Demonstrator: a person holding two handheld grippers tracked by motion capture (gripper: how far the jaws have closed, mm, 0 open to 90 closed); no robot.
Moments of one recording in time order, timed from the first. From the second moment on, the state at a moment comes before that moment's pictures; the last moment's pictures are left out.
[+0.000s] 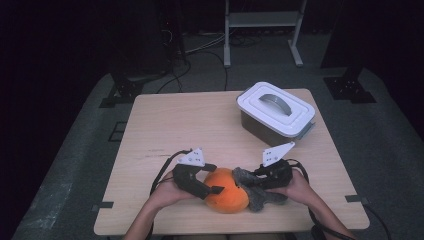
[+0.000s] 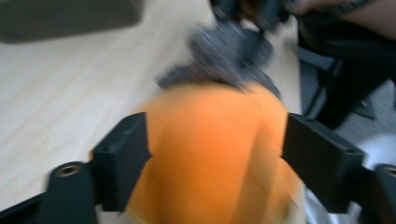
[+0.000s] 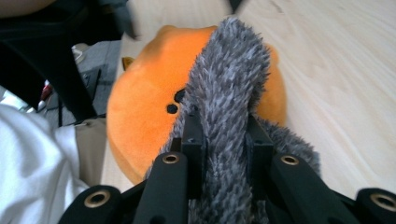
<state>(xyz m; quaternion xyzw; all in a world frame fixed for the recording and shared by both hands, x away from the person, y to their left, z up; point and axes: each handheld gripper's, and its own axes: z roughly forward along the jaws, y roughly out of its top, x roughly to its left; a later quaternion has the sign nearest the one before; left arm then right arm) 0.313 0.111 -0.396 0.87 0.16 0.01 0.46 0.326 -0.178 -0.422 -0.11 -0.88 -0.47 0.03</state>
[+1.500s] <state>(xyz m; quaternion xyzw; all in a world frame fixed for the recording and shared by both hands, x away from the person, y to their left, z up) 0.307 0.108 -0.414 0.88 0.16 0.01 0.45 0.320 -0.323 -0.431 -0.29 -0.86 -0.42 -0.04</state>
